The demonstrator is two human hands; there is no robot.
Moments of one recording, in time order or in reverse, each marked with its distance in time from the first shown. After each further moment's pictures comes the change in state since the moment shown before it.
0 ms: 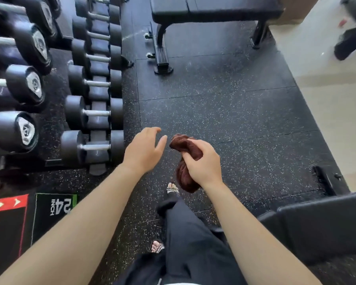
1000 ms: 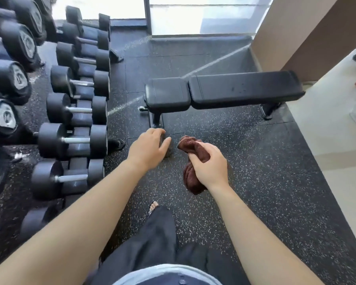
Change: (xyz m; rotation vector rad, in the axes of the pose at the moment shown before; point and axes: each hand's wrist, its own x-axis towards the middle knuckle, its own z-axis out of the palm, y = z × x) left_hand 0.785 0.035 -0.164 0.080 -0.036 0.055; right_hand 0.773 -0.166 0.017 -0.009 0.079 -0.005
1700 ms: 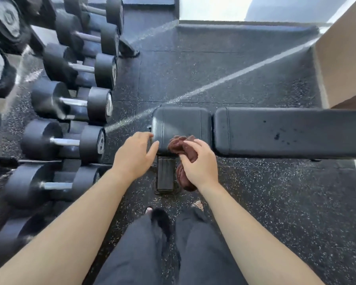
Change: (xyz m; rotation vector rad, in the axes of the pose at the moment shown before) left_hand 0.399 -0.088 -0.017 0.043 0.005 -0.266; right_hand 0.446 0.001 0.145 -0.124 -0.300 -0.067
